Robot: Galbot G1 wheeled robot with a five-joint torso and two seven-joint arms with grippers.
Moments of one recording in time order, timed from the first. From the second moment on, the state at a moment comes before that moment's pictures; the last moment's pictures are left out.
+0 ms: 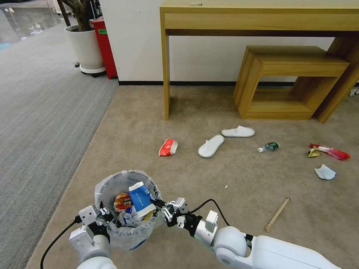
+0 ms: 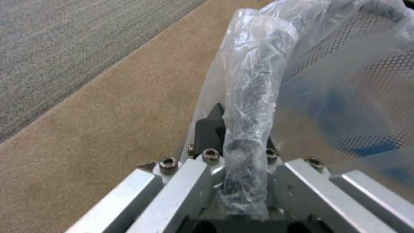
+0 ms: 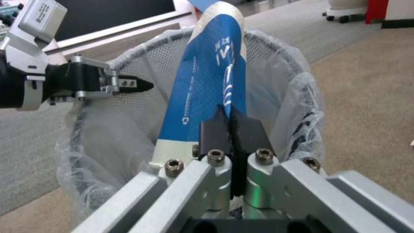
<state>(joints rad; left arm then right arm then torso) 1.71 -1.61 -0.56 -2.23 -0.30 0.33 -0.44 -0.70 0.84 -0.77 1.82 0.76 0.29 0.05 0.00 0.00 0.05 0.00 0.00</state>
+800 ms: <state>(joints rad) 1.71 -1.61 -0.56 -2.23 -0.30 0.33 -0.44 -0.70 0.84 -0.77 1.82 0.76 0.29 0.05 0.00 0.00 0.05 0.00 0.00</state>
